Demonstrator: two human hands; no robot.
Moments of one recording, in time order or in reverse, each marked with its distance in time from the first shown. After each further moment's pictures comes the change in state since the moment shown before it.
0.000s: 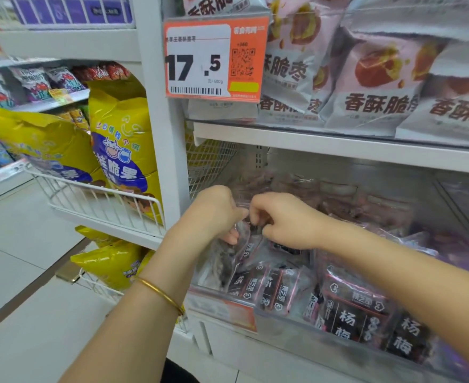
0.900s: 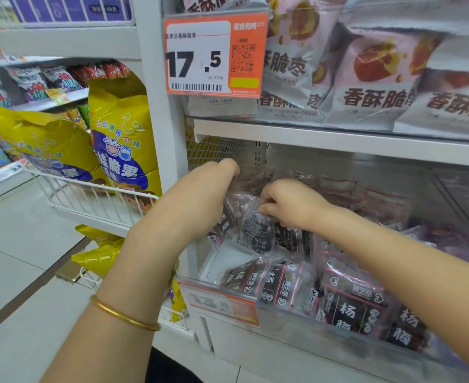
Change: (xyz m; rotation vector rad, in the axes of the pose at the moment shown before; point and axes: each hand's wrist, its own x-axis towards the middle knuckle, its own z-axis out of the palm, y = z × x) left_hand -0.024 -0.005 -0.027 0.596 0.258 0.419; right_hand 0.013 0.011 -0.003 -0.078 0.042 0.198
